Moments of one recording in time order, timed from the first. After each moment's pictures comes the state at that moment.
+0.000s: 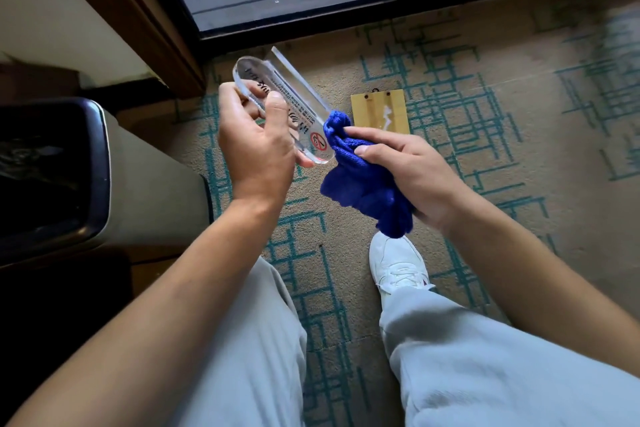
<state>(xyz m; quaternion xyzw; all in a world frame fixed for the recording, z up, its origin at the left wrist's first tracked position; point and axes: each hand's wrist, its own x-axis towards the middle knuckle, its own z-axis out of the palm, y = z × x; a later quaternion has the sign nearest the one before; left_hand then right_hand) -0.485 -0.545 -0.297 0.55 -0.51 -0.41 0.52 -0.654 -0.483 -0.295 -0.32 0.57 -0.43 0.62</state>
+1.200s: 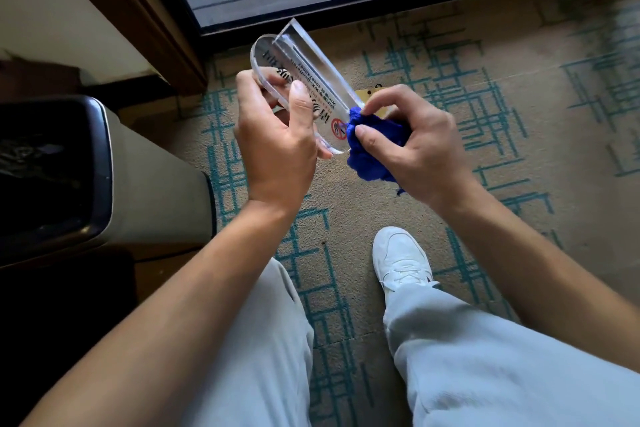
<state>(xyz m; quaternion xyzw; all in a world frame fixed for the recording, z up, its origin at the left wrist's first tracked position) -0.495 -0.544 -0.296 0.53 -0.57 -0.37 0.52 -0.658 -0.491 -0.295 -0.57 0.67 -0.39 0.25</state>
